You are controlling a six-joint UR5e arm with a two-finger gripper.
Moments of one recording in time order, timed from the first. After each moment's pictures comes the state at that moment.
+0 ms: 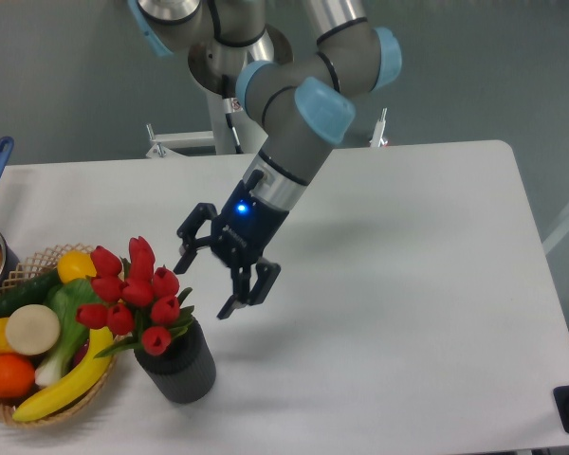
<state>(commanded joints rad) 2.42 -1.88 -1.83 -0.62 0.70 1.12</state>
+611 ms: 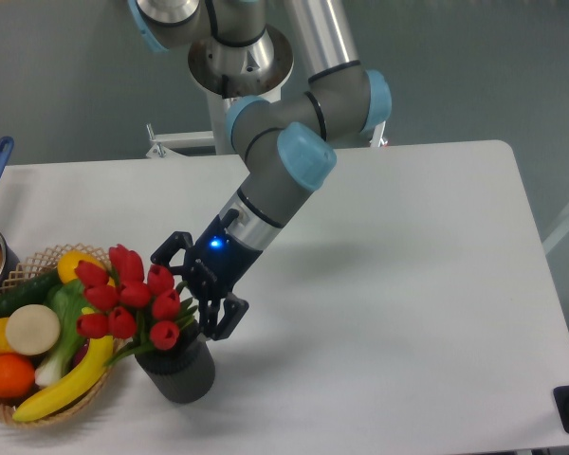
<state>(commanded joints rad) 2.39 -1.95 -1.79 -0.62 0.63 1.12</state>
